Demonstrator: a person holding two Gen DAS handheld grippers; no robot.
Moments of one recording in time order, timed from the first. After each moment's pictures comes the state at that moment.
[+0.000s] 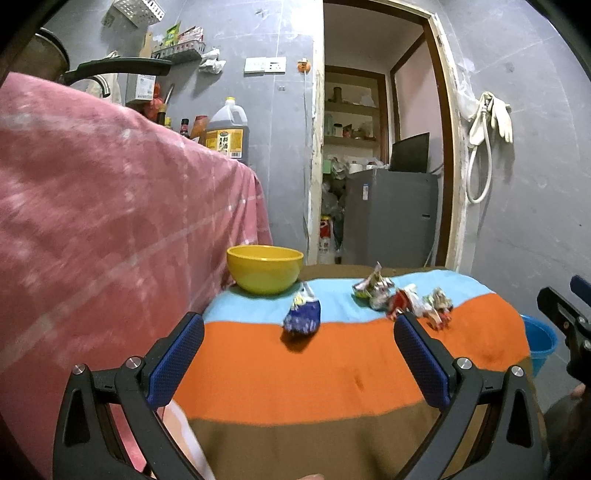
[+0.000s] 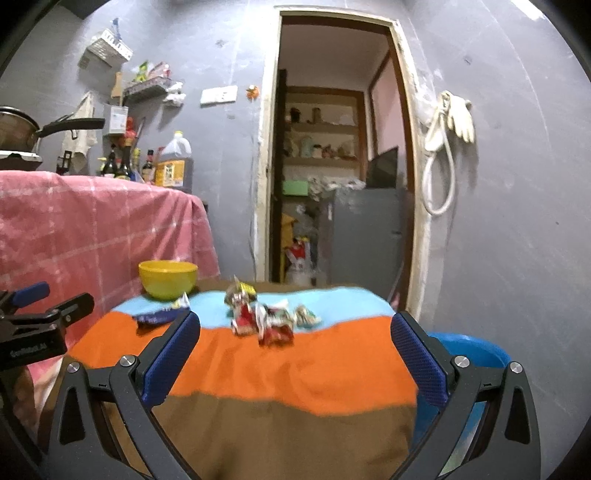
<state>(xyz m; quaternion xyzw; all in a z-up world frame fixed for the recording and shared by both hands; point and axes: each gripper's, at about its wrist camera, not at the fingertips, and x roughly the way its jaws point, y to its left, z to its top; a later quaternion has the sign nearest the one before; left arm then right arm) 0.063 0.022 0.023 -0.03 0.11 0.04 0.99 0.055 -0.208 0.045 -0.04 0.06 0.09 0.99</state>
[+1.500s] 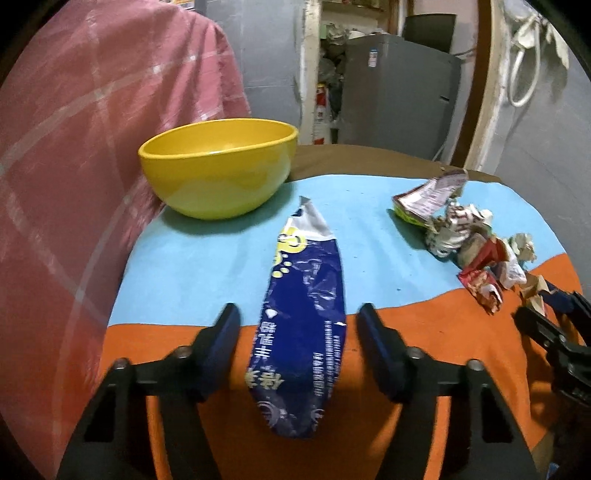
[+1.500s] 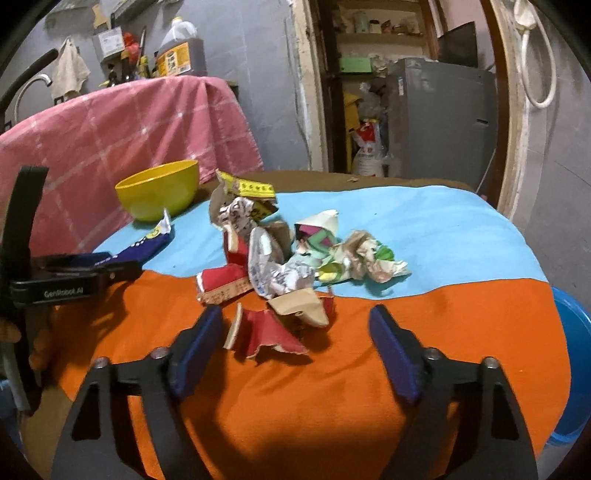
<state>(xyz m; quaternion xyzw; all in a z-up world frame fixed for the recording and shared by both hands) 0.254 0.042 -0.018 -0.02 0.39 0.00 0.92 0.242 -0.194 -0.012 -0.04 0.32 0.23 0.92</state>
